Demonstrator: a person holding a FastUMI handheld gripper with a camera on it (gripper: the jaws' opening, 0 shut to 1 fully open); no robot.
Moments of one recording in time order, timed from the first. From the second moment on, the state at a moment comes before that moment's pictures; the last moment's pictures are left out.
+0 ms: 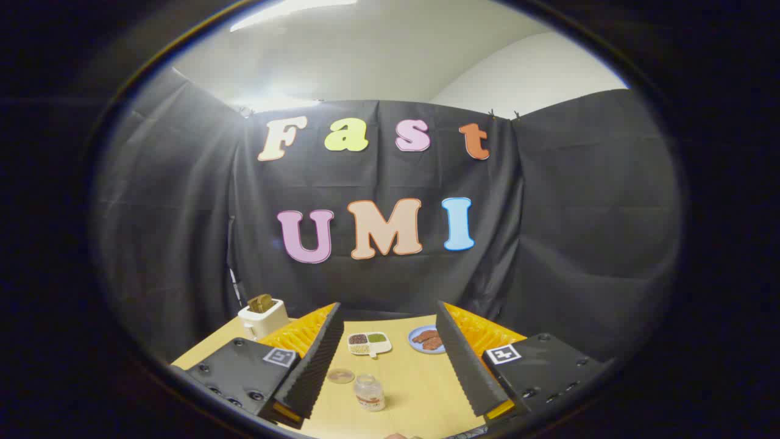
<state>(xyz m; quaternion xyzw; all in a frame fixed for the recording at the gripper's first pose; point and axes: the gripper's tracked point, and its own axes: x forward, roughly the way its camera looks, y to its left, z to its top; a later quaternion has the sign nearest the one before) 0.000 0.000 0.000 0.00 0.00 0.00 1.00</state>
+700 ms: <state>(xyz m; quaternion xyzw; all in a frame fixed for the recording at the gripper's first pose) -0.008 0.007 -0.012 0.01 0.01 0.01 1.00</state>
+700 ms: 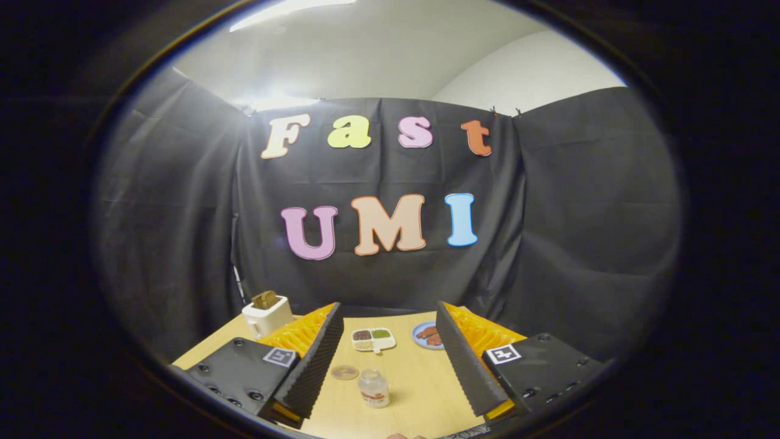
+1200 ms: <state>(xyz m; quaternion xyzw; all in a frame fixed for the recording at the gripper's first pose) -0.001 0.014 -0.040 0.02 -0.01 0.02 1.00</state>
